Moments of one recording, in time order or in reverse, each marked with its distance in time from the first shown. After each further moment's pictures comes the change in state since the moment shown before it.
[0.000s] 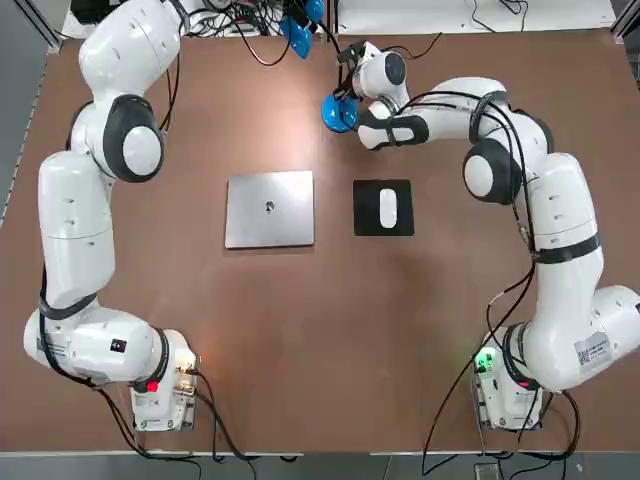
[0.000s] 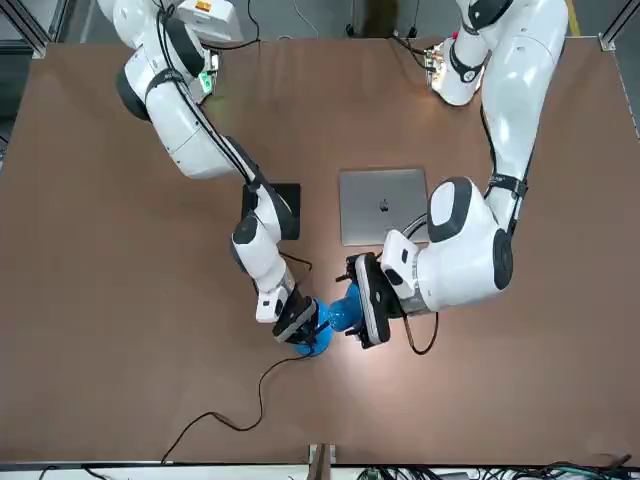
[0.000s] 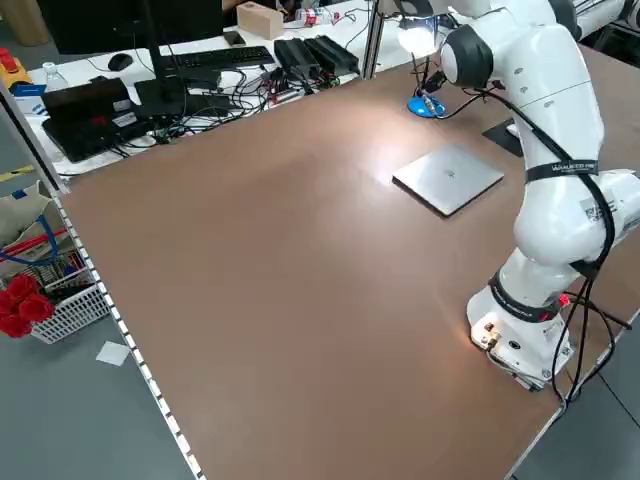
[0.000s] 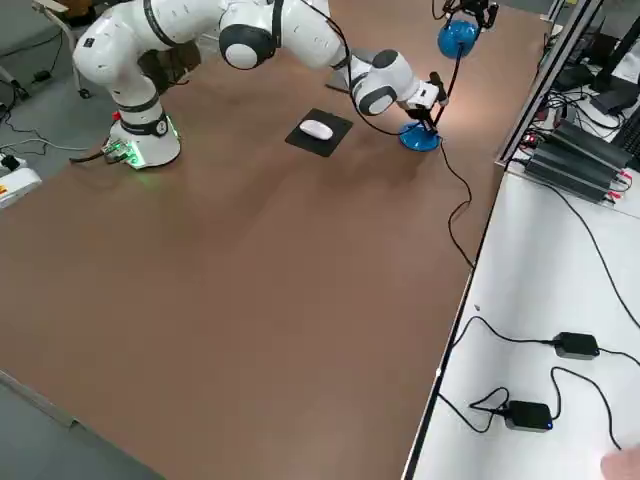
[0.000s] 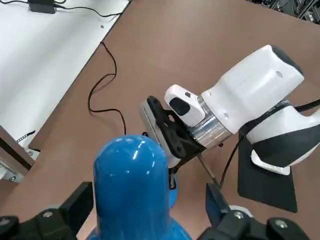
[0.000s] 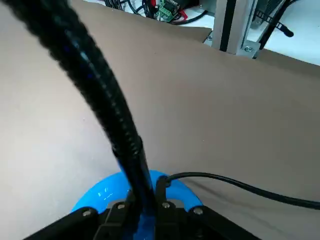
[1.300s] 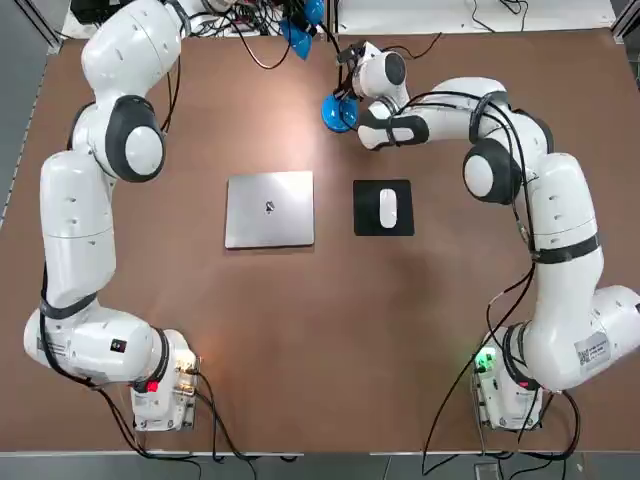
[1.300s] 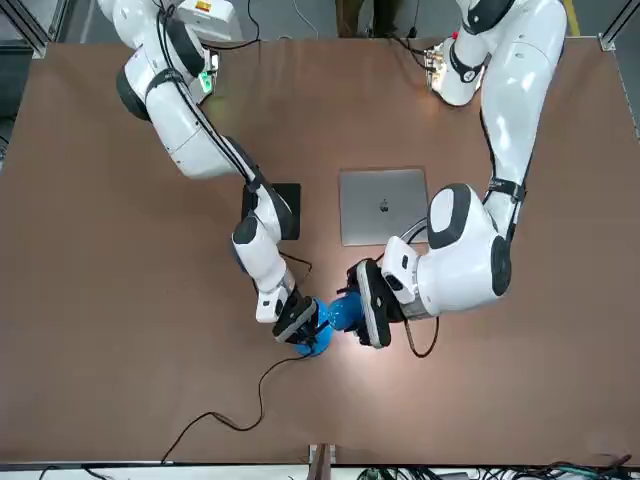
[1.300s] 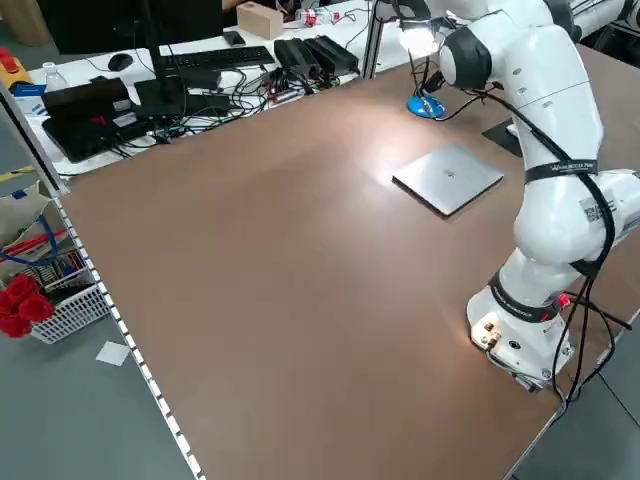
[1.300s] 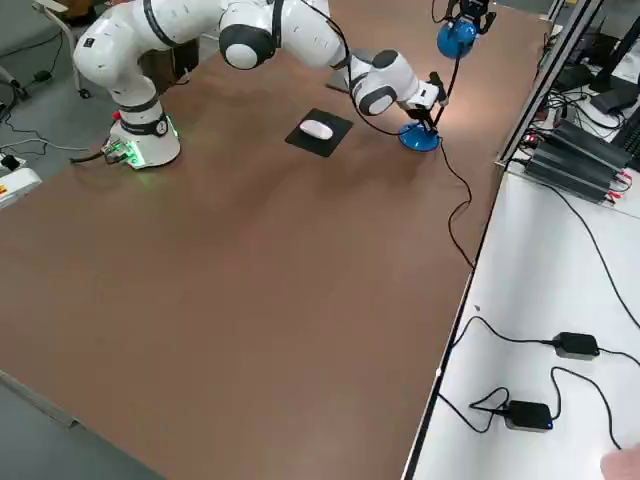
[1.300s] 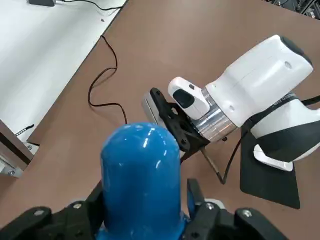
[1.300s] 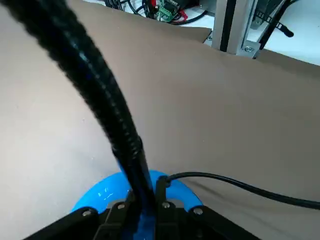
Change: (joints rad) left arm -0.001 0.011 0.008 -0.001 0.000 -0.001 0.006; right arm 0.000 0.000 0.000 0.000 0.000 0.001 0.000
